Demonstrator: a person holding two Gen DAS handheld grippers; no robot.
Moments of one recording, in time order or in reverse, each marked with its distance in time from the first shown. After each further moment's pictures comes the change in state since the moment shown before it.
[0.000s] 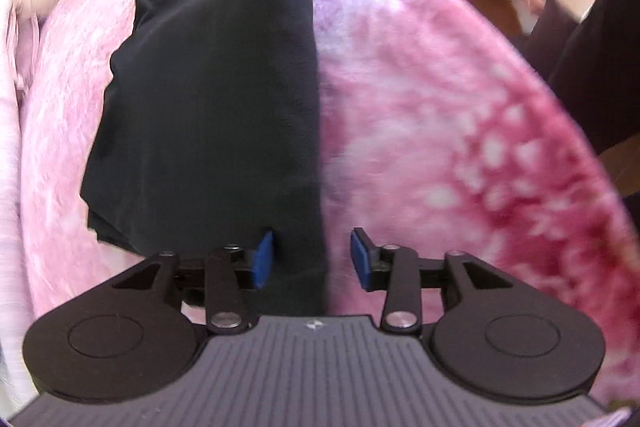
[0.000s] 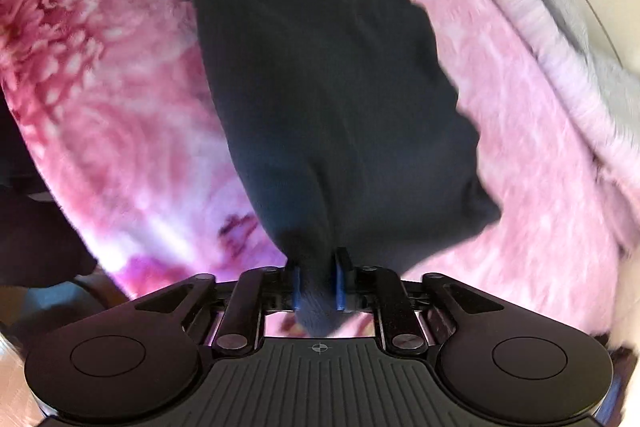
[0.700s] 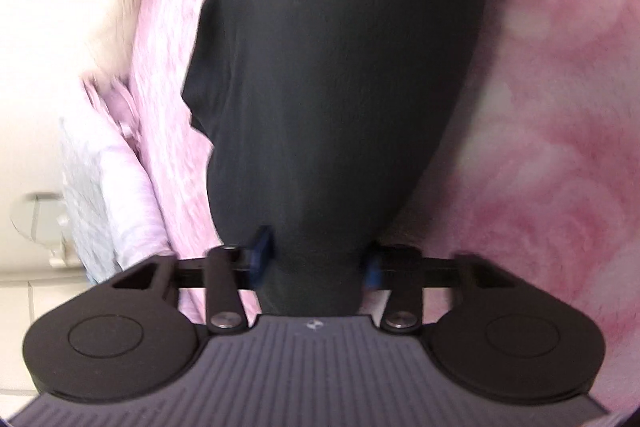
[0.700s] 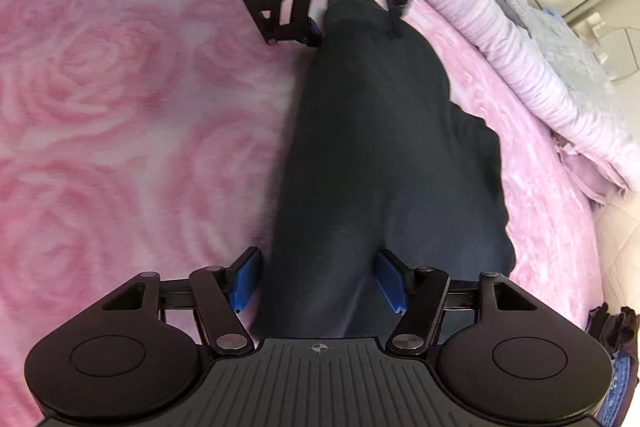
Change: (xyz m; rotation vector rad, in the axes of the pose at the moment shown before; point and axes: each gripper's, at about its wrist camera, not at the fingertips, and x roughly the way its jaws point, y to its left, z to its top) left arm 0.147 0.223 -0.117 0.511 0.015 0.516; right arm 0.119 -0.013 0.229 0.261 -0.002 -0.232
